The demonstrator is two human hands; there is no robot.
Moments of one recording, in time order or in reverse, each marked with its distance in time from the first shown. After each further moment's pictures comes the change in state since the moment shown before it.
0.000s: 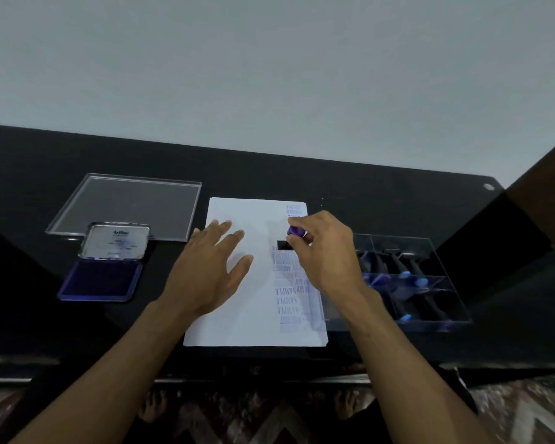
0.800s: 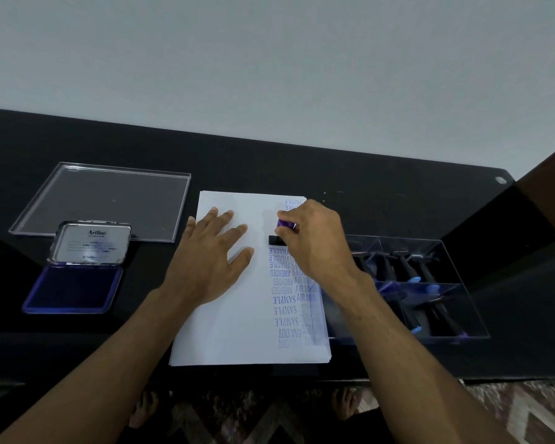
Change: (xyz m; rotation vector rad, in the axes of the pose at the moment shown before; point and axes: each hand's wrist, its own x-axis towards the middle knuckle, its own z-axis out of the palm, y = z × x) left_hand 0.040 -0.022 0.036 0.045 -0.022 0.043; right_hand 0.043 0.011 0.026 -0.137 -0.100 -0.070
